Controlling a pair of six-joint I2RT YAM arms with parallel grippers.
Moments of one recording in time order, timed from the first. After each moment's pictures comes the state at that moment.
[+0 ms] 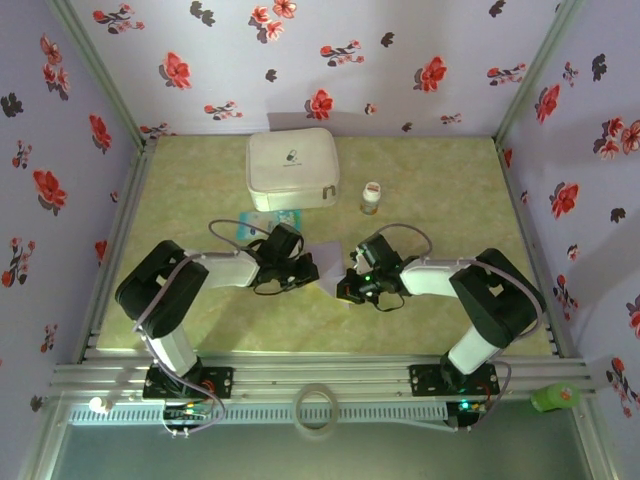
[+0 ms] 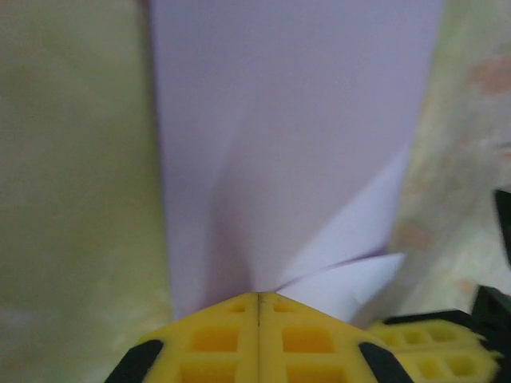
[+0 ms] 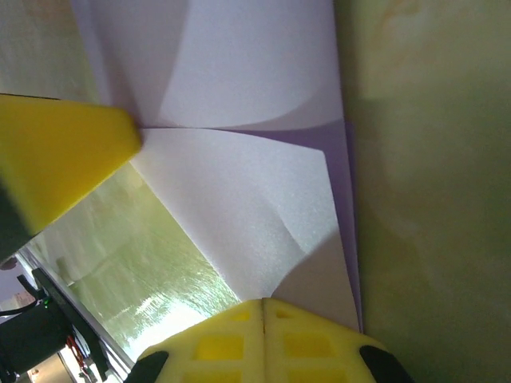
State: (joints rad) left arm -0.74 1.74 0.80 -0.01 0.33 -0.96; right arm 0.65 1.61 0.63 -0.07 -0.55 0.83
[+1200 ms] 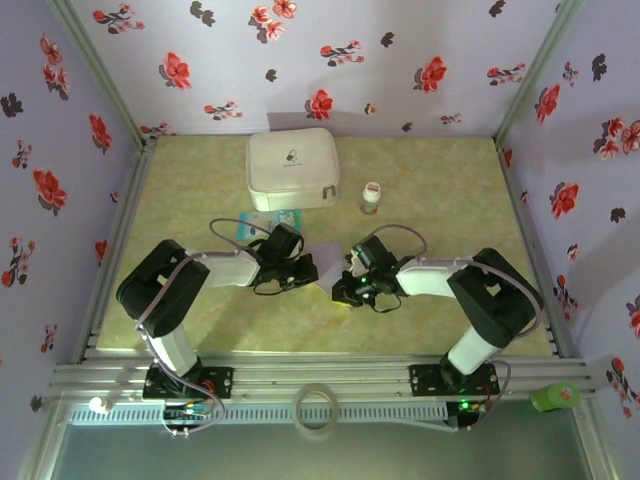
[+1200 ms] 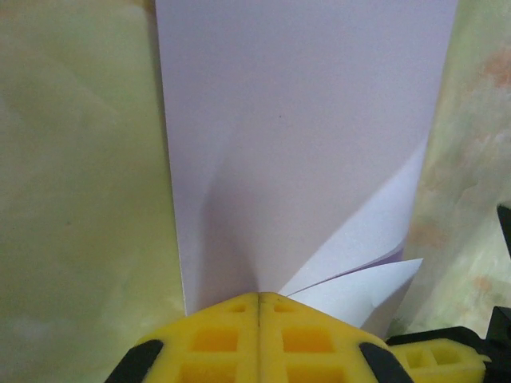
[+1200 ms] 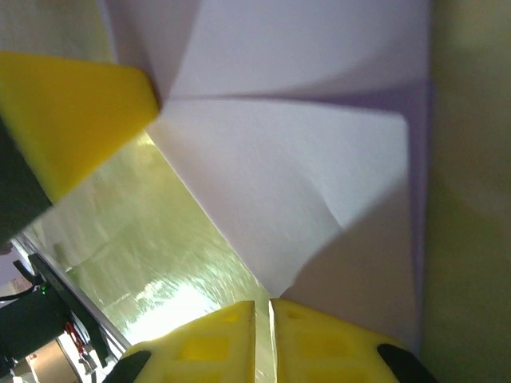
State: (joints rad) left arm -0.73 1.74 0.80 -0.02 0.32 -0.91; right arm 0.69 1.61 0.63 -0.08 -0.57 0.84
